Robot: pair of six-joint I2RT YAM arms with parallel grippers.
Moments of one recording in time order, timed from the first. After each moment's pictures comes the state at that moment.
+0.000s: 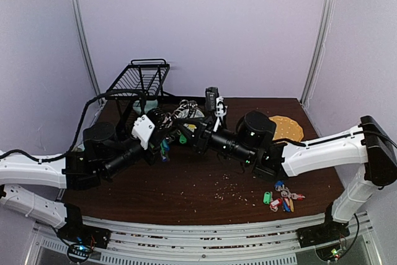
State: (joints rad) left arm -1.13 1.08 0.66 0.37 -0.43 0.34; right arm 1.11 1.61 0.98 0.82 -0.03 0.45
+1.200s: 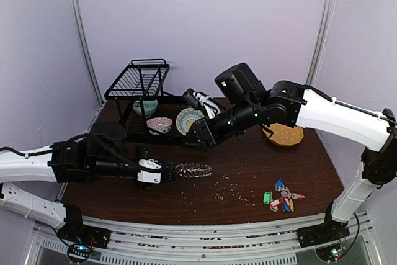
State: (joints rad) left arm -1.15 1.02 0.79 -0.26 0.01 0.89; right arm 1.06 1.63 1.64 -0.68 -0.29 0.41
